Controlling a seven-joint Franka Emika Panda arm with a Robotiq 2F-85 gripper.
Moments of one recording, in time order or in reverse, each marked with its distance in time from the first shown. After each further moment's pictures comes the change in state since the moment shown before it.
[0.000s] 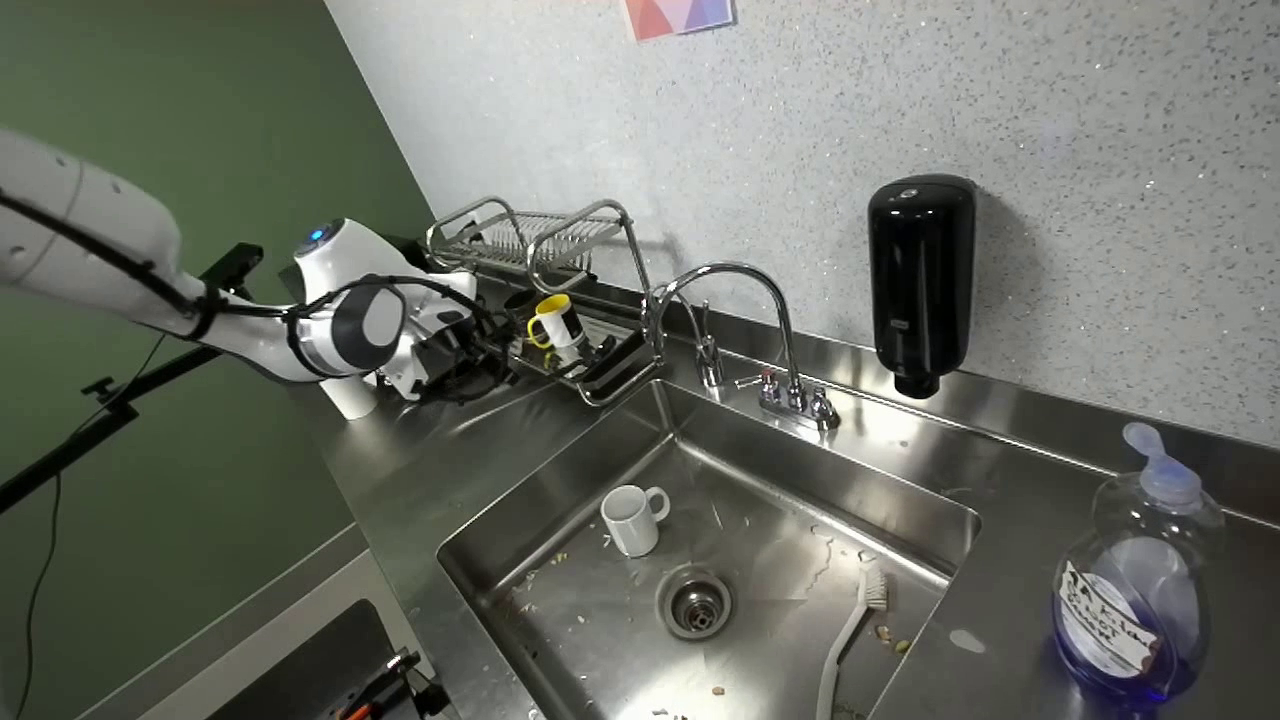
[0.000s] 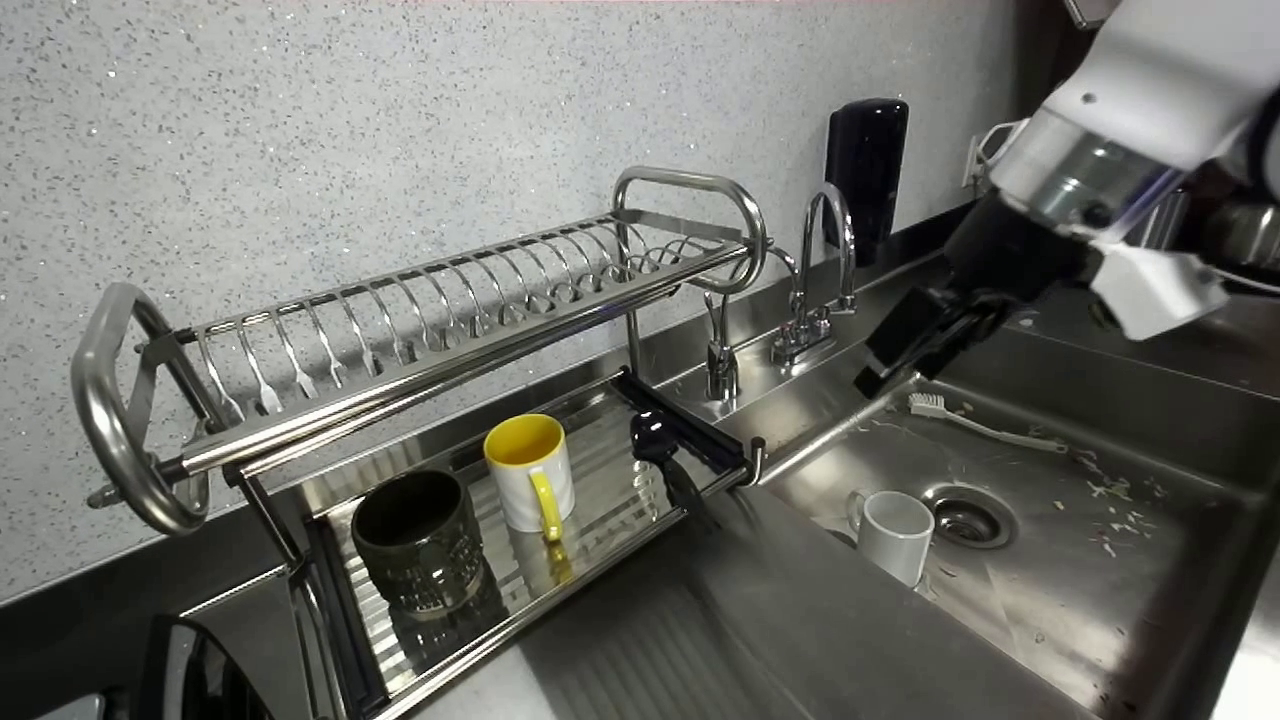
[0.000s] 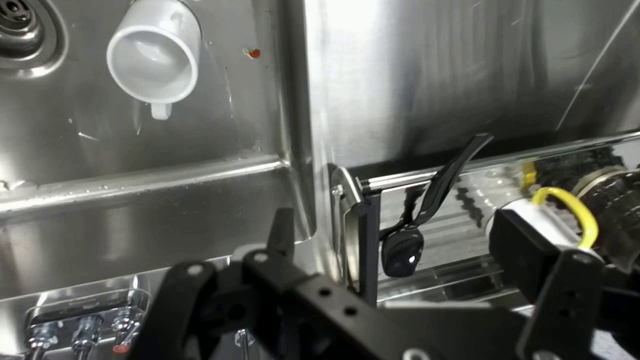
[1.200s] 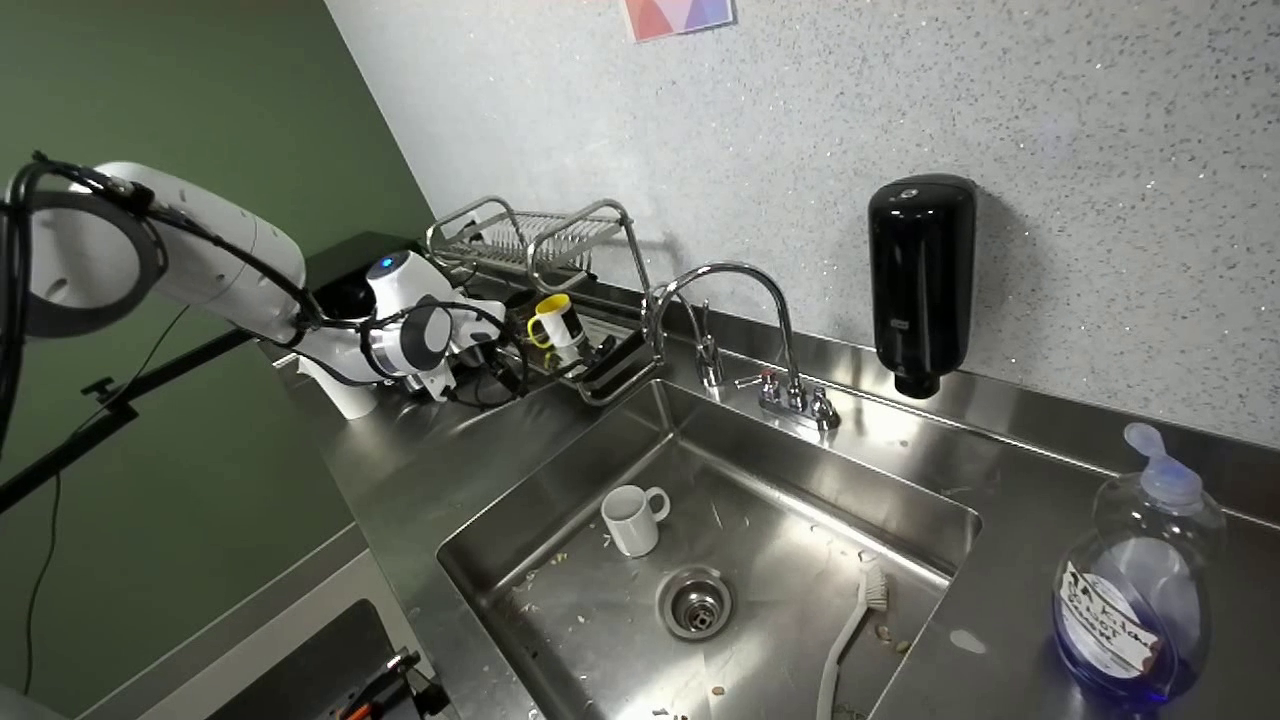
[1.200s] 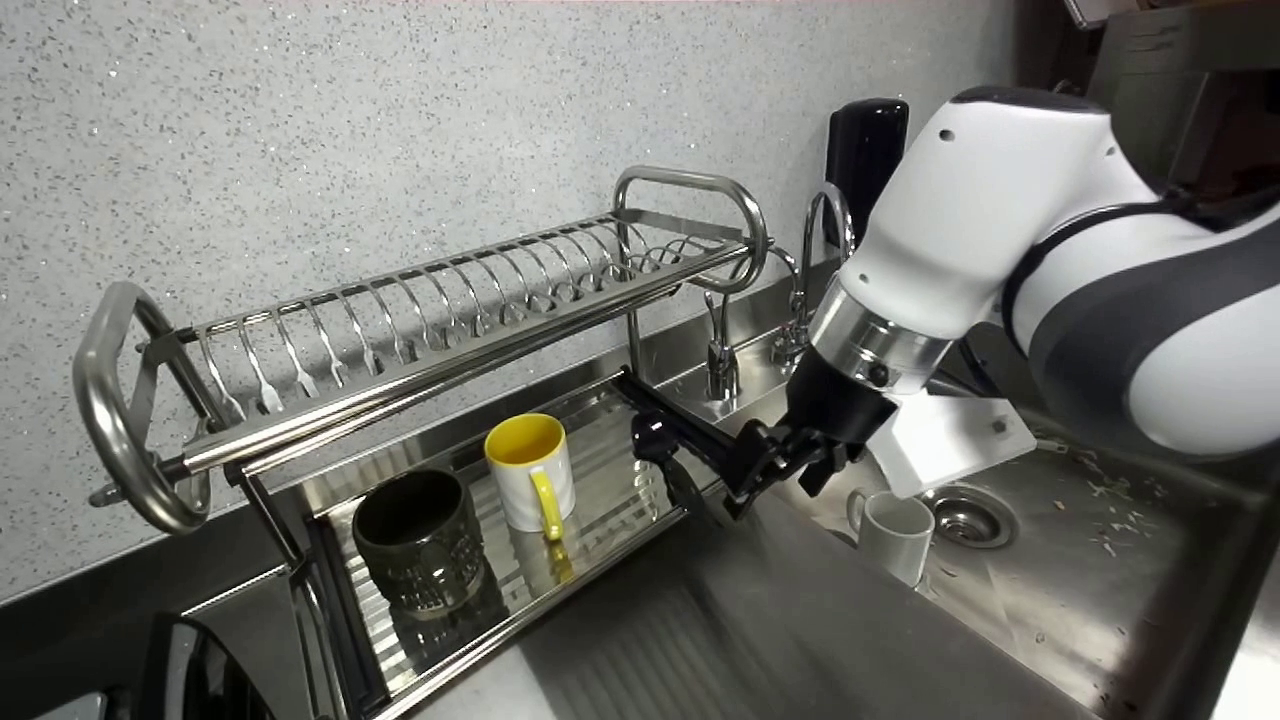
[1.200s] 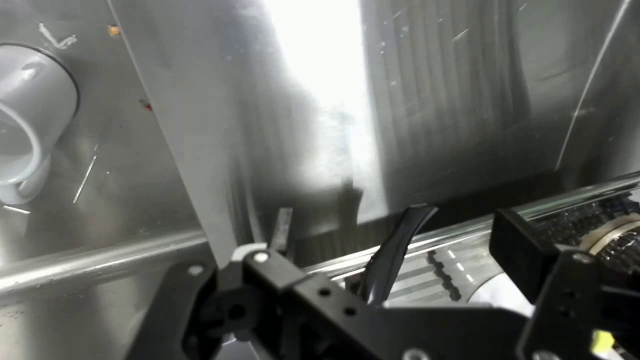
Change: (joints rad) arm 0.264 0.399 -0.136 0.389 0.071 -0.061 0.120
